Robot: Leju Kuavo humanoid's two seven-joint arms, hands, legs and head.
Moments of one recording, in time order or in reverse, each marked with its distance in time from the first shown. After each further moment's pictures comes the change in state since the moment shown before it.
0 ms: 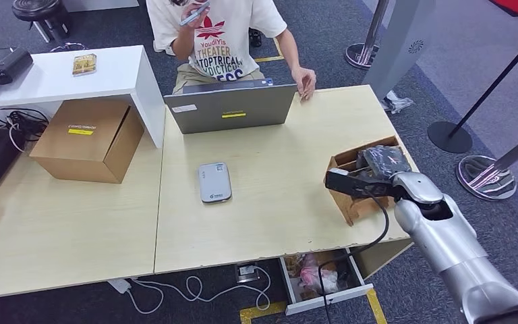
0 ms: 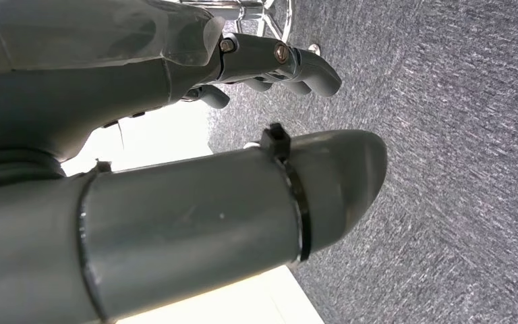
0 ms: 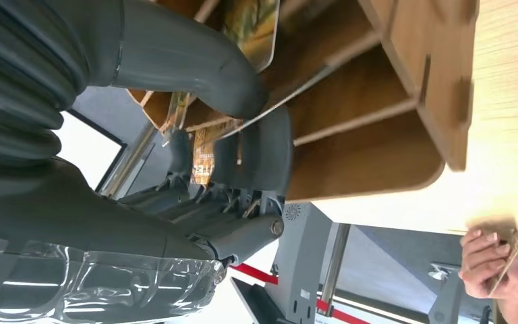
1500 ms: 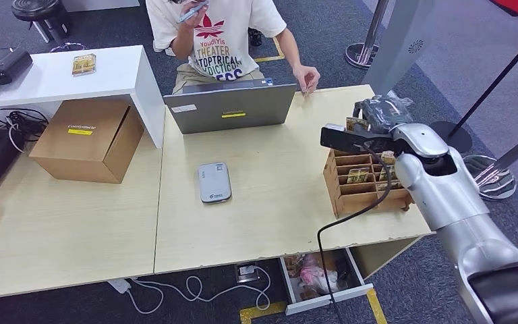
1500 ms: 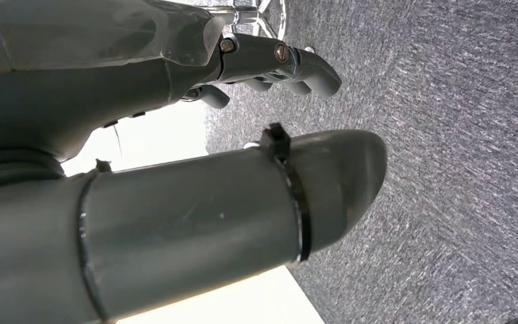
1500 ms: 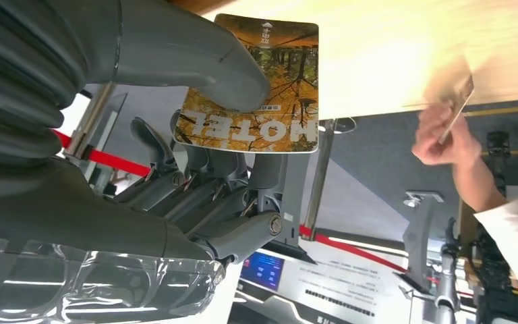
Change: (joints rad) left arm -0.004 -0.003 -0.016 0.000 0.000 -0.018 -0.007; right arm -0.253 0.036 0.034 0.055 0.005 0.032 -0.065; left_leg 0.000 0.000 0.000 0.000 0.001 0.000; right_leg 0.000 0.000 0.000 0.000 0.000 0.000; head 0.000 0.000
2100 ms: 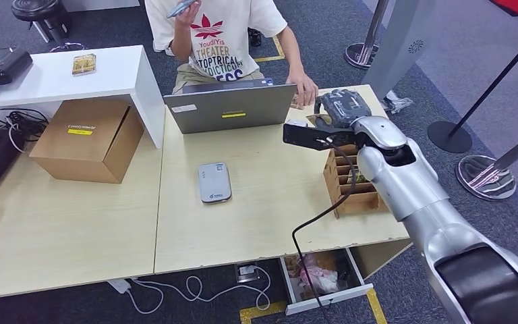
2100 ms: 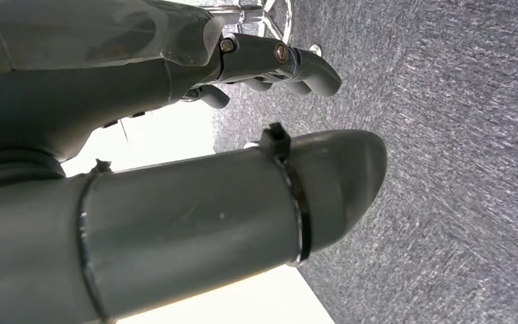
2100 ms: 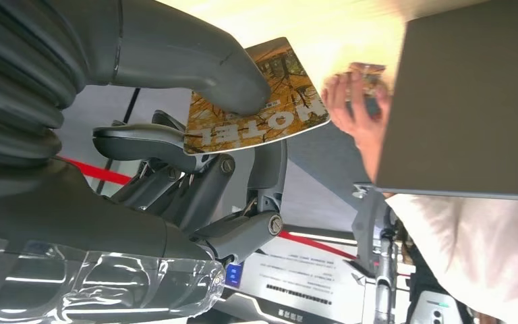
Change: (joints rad) left arm -0.008 -0.002 -0.008 0.000 0.000 -0.019 0.029; right arm -0.083 0.155 0.095 0.101 -0.024 -0.057 -0.003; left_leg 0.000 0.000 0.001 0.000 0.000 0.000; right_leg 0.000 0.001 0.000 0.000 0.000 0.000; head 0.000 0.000
